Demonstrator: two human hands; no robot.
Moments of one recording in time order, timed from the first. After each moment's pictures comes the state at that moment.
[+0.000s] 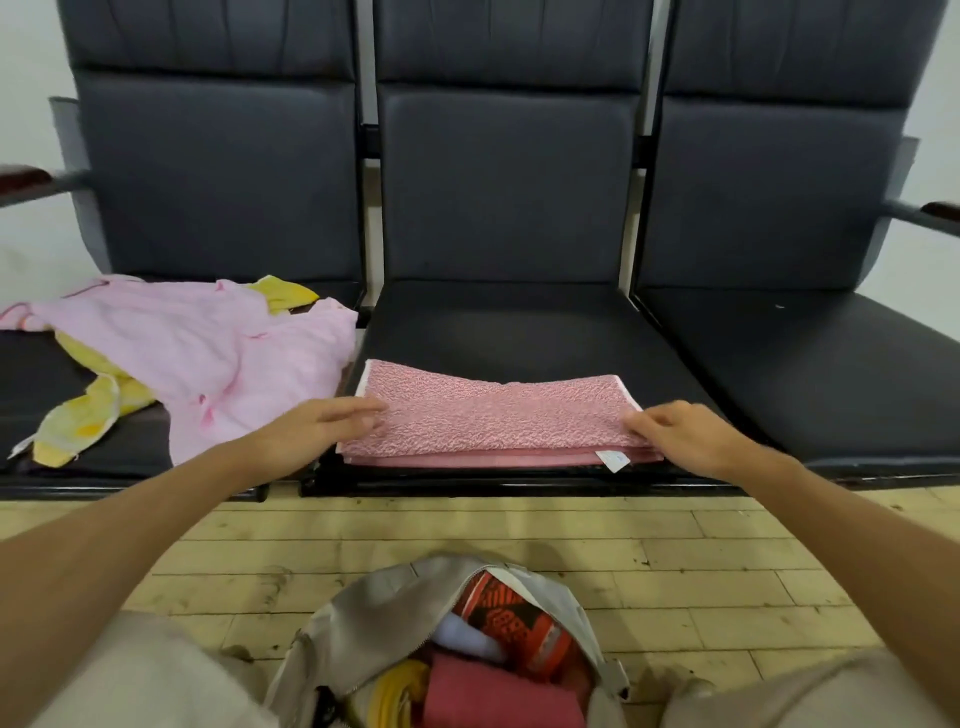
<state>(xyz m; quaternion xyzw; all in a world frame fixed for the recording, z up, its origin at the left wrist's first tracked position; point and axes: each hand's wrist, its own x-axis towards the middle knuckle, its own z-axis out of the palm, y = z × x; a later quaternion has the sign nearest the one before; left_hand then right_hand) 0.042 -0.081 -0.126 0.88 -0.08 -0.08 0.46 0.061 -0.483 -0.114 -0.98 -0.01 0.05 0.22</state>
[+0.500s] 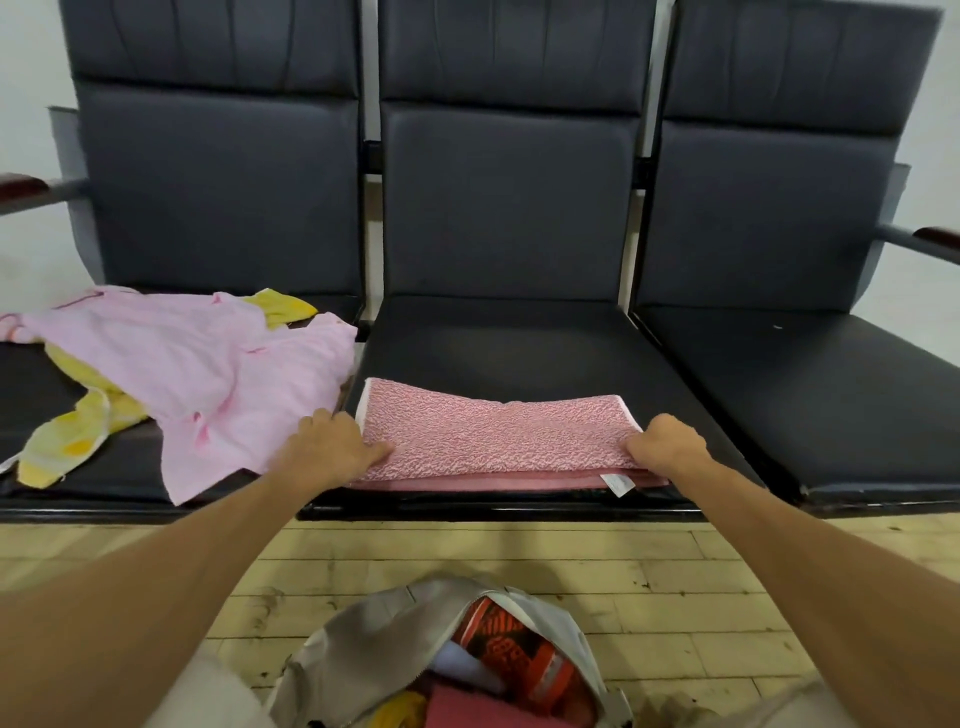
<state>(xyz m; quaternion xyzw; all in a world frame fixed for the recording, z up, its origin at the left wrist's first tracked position) 0.080 -0.109 -0.148 0.99 0.11 -0.02 0.09 0.099 -0.454 -0.134 -0.95 0.20 0.04 0.24</state>
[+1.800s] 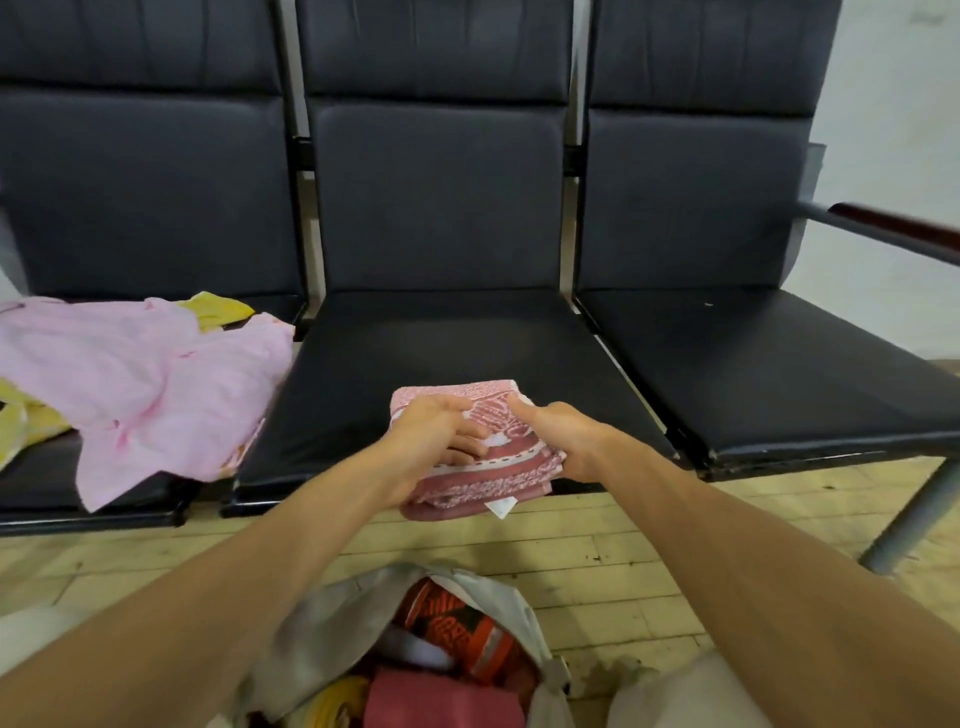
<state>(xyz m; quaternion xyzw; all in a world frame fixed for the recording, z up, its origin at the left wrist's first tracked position) 0.031 -0.273 -0.099 0.75 0.04 -0.12 0.64 0.076 -0.440 -0.126 -0.76 0.13 0.21 0.61</state>
